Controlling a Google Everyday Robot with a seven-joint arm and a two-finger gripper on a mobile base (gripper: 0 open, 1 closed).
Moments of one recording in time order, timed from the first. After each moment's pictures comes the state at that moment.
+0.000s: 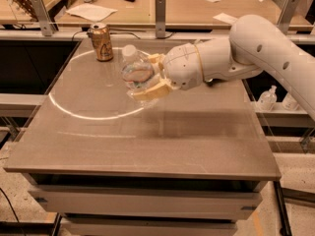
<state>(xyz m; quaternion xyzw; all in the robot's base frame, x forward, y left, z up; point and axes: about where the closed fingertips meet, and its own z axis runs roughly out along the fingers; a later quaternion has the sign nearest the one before) 0.535 0.035 0.931 -0.67 0.44 0.33 0.49</state>
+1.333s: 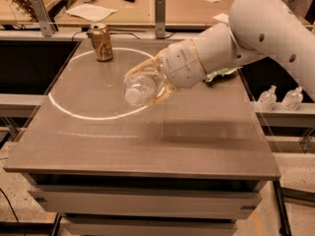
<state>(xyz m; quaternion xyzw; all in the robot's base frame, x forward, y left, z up) 0.518 0.027 0.928 -0.85 0.21 0.10 0.48</state>
